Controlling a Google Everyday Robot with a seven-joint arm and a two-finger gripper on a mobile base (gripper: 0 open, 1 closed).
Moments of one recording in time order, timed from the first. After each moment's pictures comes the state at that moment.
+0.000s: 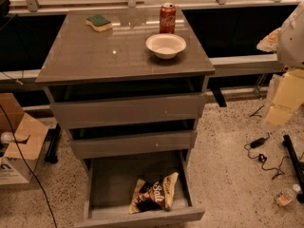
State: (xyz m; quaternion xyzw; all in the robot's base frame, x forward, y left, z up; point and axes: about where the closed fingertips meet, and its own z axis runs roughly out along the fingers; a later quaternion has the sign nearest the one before) arm 0.438 -0.217 0.976 -0.60 0.78 -0.03 0.16
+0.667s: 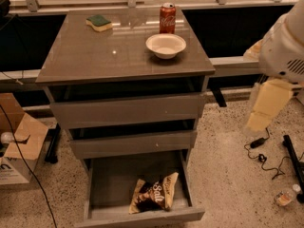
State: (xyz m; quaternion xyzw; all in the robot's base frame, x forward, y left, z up) arm 0.445 -0.195 0.955 -0.60 0.78 -0.02 0.16
